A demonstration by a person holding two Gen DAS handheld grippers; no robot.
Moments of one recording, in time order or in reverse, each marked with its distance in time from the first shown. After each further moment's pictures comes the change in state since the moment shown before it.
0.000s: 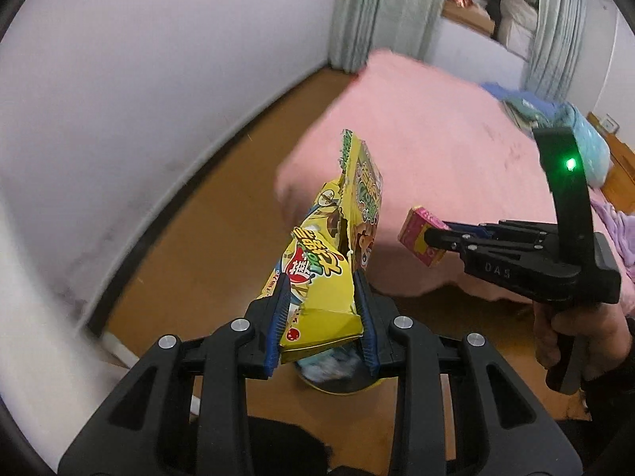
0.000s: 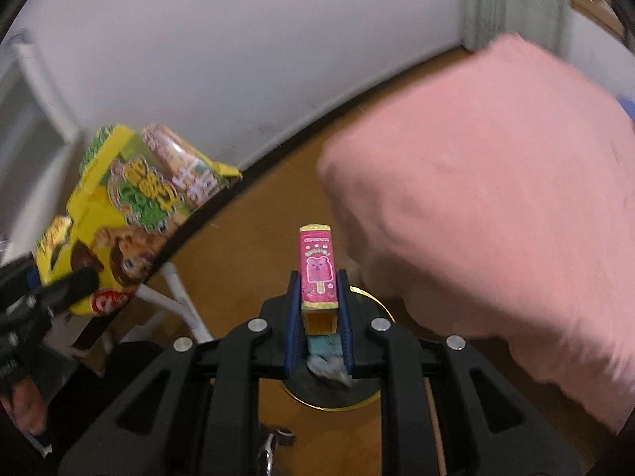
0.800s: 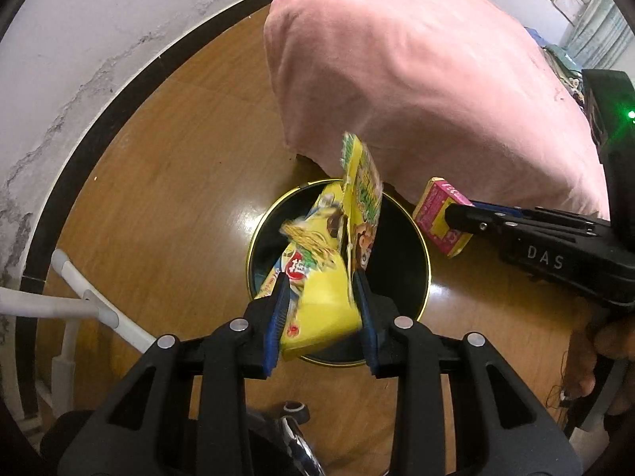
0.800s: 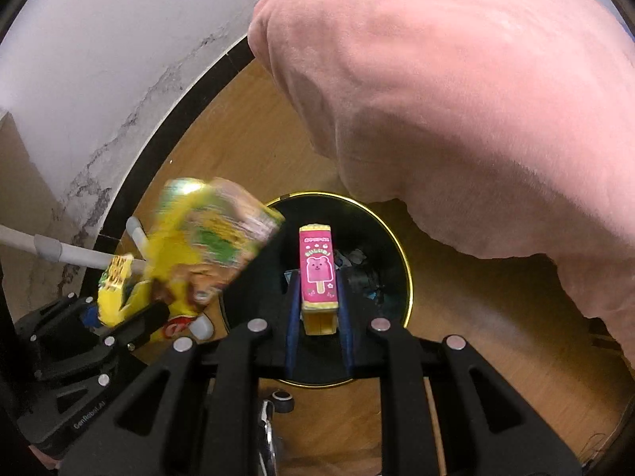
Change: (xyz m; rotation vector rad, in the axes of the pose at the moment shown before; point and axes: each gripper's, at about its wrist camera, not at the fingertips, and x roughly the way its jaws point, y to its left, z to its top) left arm 0.194 0.011 -0.077 -0.117 0.338 -0.012; right arm 0.153 -0.046 -0.052 0.126 0.284 -0.016
